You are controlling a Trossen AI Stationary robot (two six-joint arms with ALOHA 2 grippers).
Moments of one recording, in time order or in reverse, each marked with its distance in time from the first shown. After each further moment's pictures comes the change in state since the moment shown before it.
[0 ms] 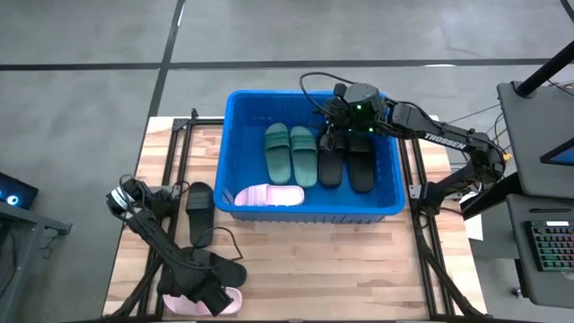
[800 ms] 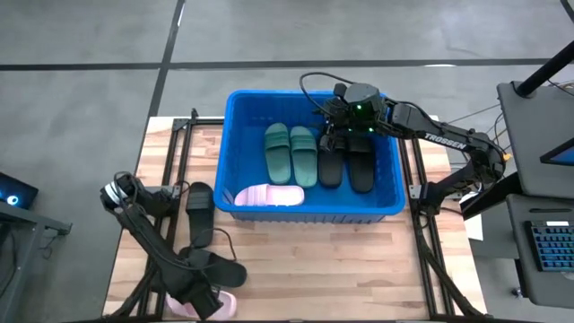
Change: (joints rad) left arm -0.051 -0.073 -0.010 0.002 -0.040 0.043; right arm 0.000 0.000 0.000 0.001 0.000 0.000
